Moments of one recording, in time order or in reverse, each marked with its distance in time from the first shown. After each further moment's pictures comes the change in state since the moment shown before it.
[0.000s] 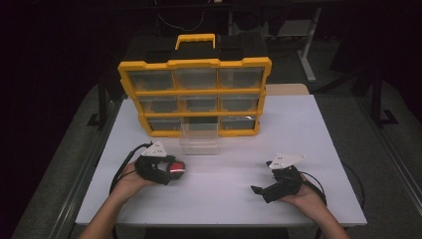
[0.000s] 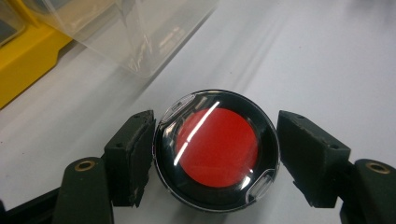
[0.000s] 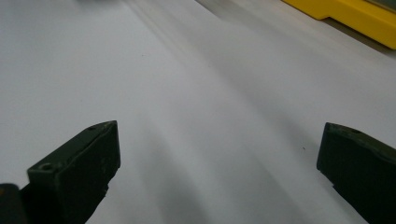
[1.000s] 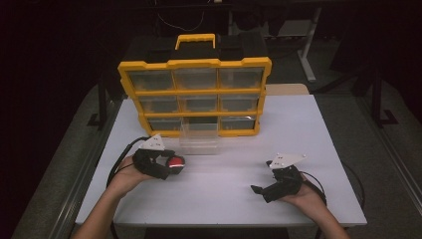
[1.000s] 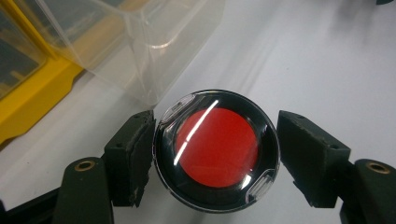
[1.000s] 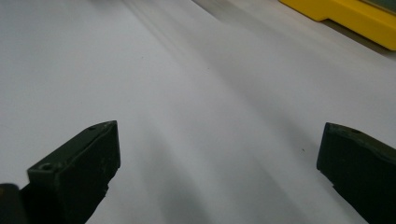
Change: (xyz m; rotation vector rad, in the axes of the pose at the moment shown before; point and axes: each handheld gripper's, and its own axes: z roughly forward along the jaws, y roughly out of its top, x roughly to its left) left arm 0.003 0.021 -0.016 -0.010 -0.017 0.013; right arm -0.001 0.000 0.000 -0.006 0.002 0.004
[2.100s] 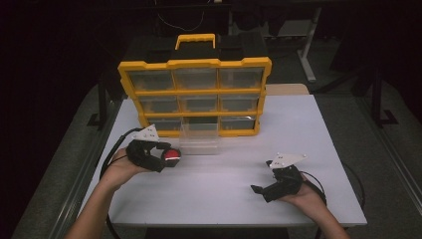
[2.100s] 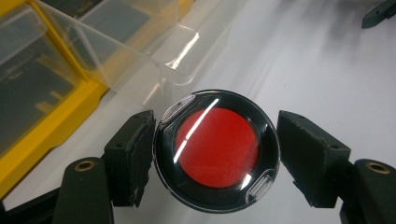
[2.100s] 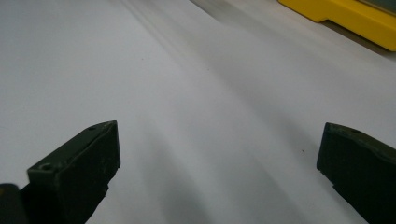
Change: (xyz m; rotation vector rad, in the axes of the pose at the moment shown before) left arm 0.007 0.019 -0.025 -0.009 0.014 0.001; right arm -0.001 0.000 0.000 -0.003 0.002 0.002
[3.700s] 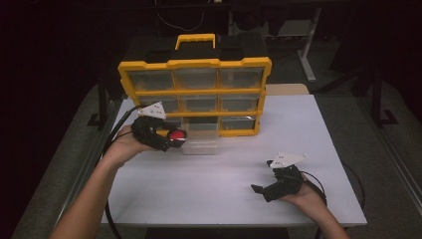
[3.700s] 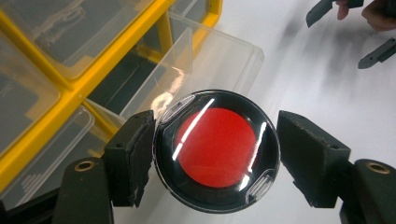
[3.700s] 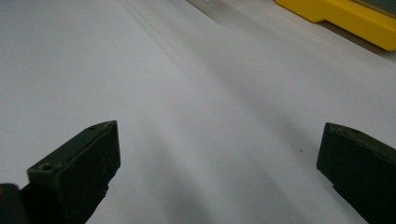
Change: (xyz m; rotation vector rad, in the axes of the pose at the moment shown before) left arm 0.015 0.063 -0.007 0.007 -0.004 0.059; right arm 0.000 0.000 -0.001 -0.006 -0.002 0.007
